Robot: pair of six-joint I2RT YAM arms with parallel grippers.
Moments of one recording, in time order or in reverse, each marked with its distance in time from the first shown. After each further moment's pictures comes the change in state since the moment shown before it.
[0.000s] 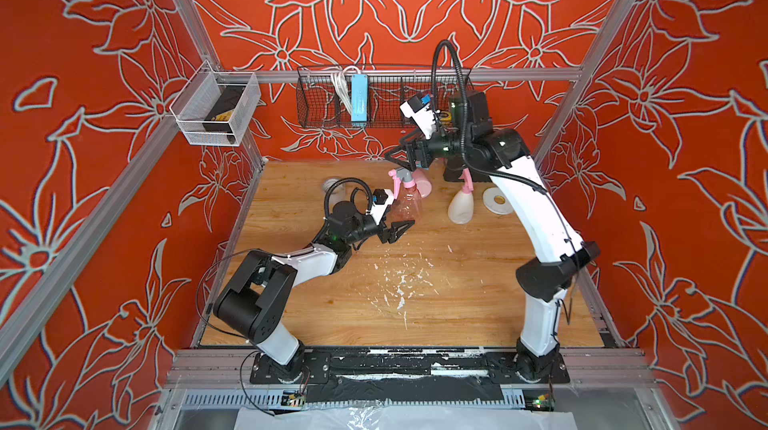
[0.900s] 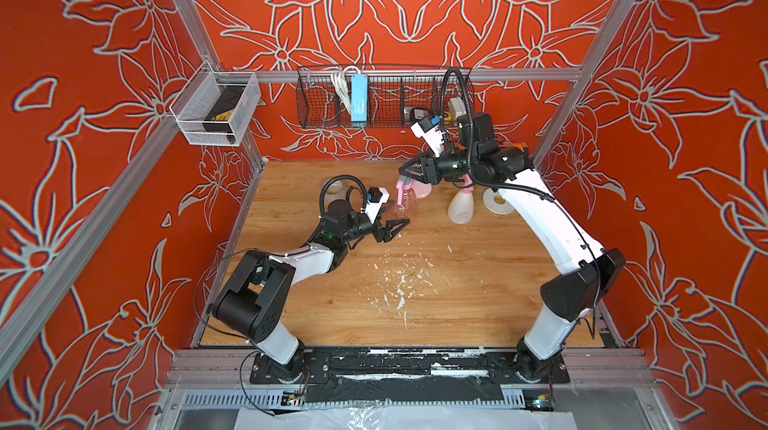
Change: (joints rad) left arm 0.040 -0.010 -0.011 -0.008 0.037 -0.027; right arm -0.051 -0.245 -0.498 0.219 -0.054 0.072
